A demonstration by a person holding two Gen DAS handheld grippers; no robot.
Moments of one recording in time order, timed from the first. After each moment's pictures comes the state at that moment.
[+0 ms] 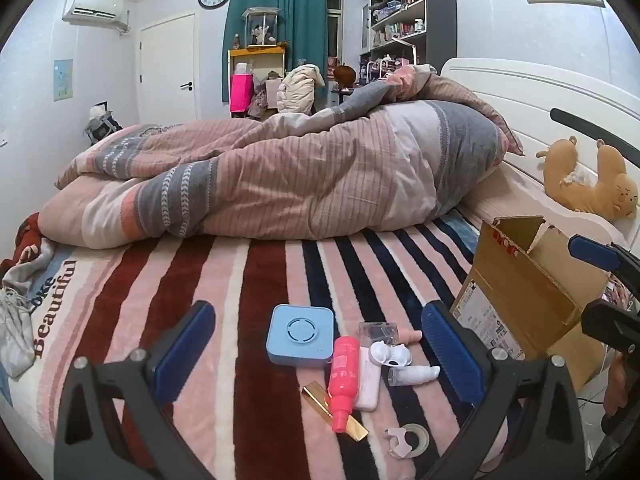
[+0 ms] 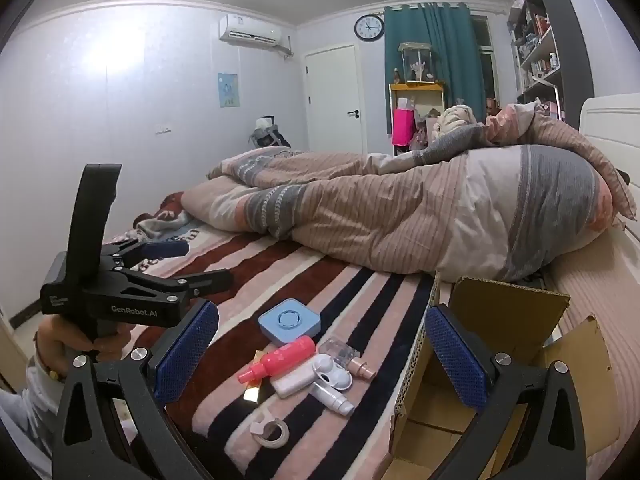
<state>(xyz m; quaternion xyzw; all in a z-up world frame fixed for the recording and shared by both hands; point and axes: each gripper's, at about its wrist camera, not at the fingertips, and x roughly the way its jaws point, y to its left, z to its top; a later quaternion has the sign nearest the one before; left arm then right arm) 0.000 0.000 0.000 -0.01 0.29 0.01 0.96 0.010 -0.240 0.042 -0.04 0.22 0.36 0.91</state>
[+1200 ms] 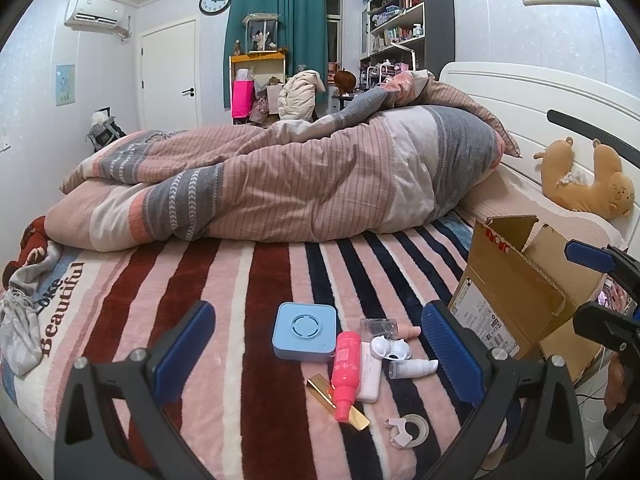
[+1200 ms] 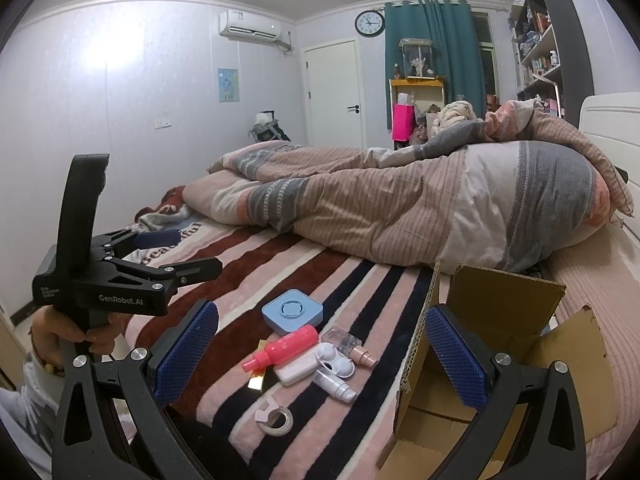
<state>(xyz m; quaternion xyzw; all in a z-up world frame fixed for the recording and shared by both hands) -0.015 -0.001 0.010 -0.01 0.28 0.01 0.96 0.005 -0.245 0.039 -0.04 0.22 0.36 0.91</state>
